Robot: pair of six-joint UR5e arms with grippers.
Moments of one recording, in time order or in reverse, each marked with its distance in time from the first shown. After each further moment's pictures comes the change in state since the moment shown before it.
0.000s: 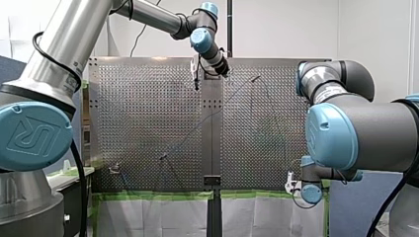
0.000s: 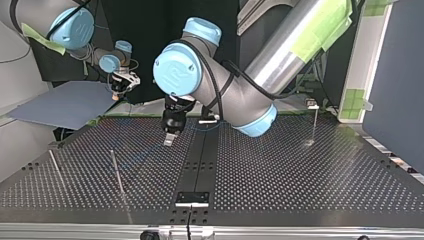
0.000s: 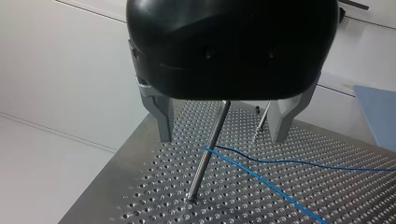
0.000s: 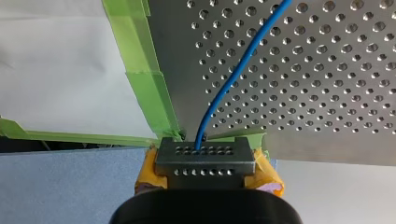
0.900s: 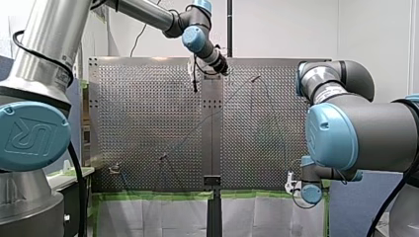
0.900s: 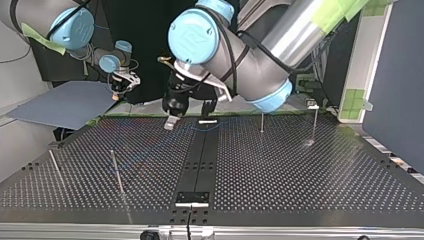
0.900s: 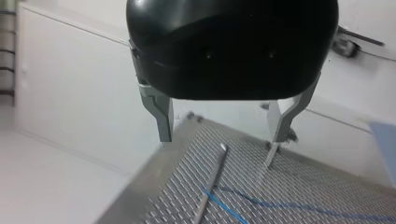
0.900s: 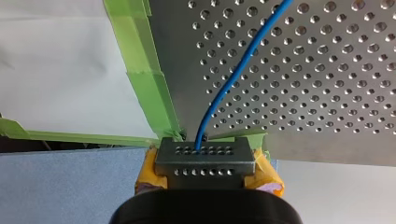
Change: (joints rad) left arm -0.017 0.135 -0.198 0.117 0.059 -0.076; right arm 0.000 0.000 0.000 0.002 -0.001 0.000
